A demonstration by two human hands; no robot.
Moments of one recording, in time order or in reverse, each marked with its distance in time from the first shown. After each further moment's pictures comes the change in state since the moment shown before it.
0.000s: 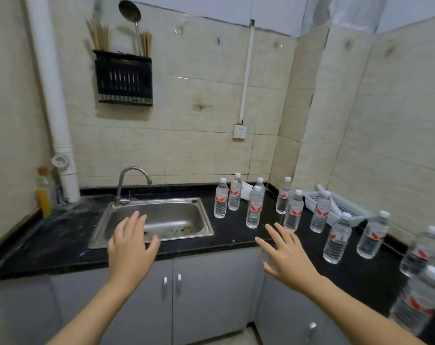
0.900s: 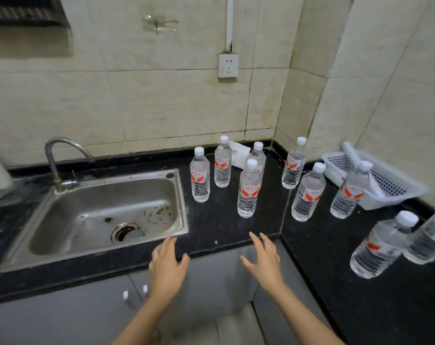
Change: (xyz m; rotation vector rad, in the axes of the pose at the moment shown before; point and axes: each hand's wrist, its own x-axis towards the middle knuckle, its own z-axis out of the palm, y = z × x) left_hand 0.117 0.083 0.333 -0.144 -0.435 -0.245; right_hand 0.123 0.094 0.284 0.774 -0.406 0.602
